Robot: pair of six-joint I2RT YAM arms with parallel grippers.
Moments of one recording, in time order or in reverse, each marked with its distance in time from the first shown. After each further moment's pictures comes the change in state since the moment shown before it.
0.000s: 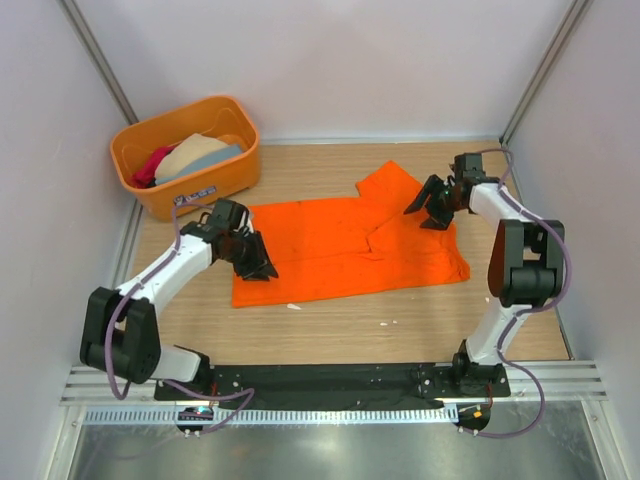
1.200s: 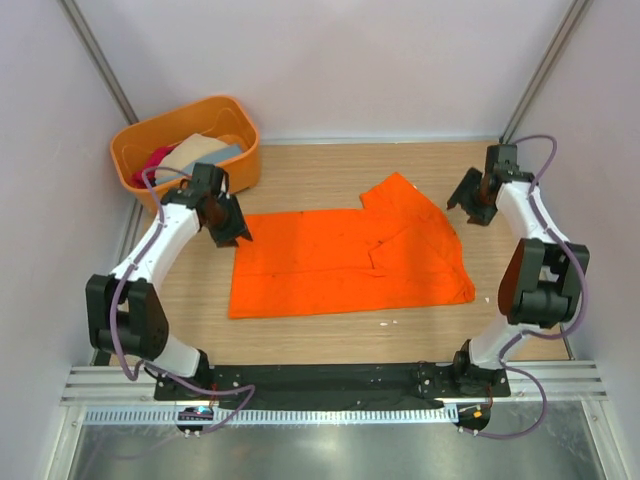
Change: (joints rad) left arm 0.162 0.126 0.262 -0.165 -0.235 0.092; right arm -0.131 -0.215 -0.040 -0.213 0.387 -0.140
